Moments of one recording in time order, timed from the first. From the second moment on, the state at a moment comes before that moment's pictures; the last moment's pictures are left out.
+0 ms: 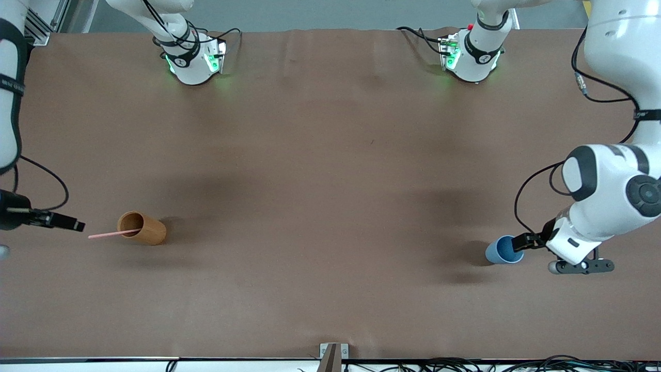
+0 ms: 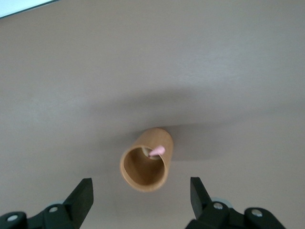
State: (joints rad) left arm 0.07 0.57 -0.10 -1.57 0.03 2.25 -0.06; right arm -0.06 0.50 -0.19 -1.36 0.27 1.81 -0.11
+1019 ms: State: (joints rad) left arm 0.08 0.66 -0.10 -1.57 0.03 2.27 -0.06; right arm -0.07 0.63 -0.21 -1.36 0.32 1.88 -0.09
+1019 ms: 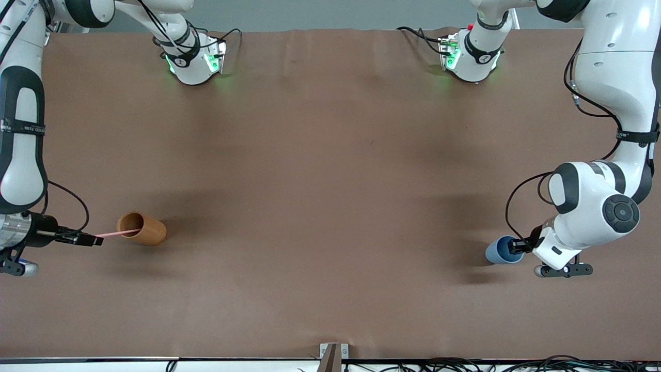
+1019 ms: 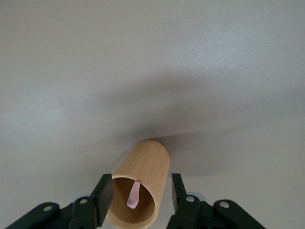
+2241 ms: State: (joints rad) left arm -0.29 0.51 -0.19 -1.55 0.04 2.04 -0.59; right arm -0.07 0.63 -0.20 -1.35 0.33 1.87 -0.05
